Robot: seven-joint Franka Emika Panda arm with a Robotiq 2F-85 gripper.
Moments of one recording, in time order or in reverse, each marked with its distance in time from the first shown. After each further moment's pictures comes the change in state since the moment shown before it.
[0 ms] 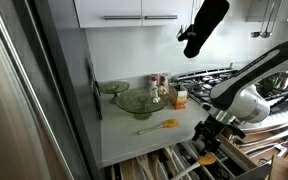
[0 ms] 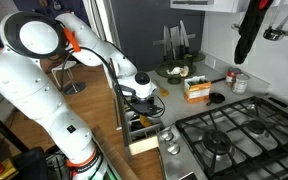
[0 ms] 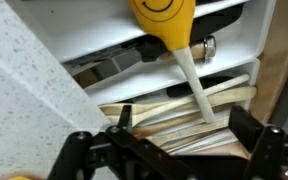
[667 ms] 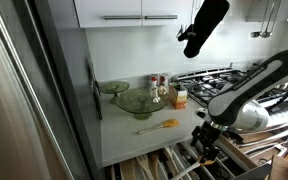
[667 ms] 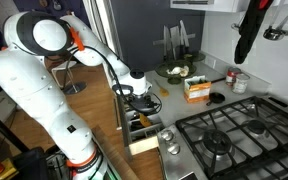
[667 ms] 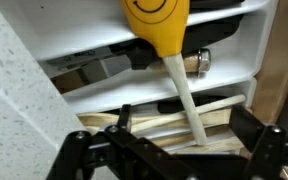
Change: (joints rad) arm 0.005 0.047 0.107 -0.002 -0.156 0.096 0.143
